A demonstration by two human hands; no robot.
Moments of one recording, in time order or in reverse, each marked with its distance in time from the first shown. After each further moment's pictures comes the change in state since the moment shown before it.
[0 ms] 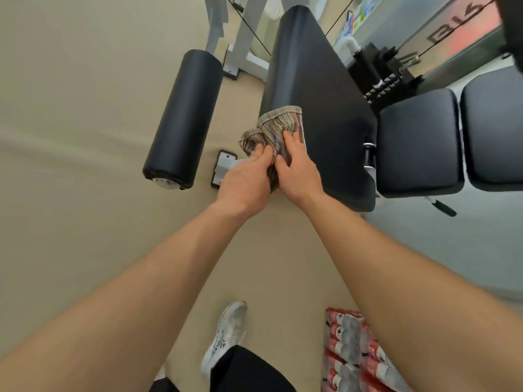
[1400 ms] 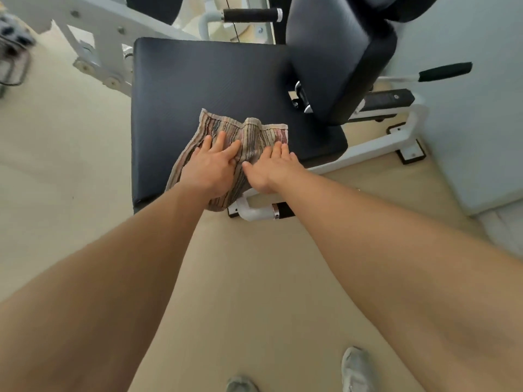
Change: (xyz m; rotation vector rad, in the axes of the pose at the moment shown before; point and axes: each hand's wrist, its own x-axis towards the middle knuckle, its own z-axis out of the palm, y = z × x) left_hand 0.094 0.125 0.128 0.983 -0.237 0.149; right_hand 0.027 0.224 -0.048 0.004 -0.248 0.156
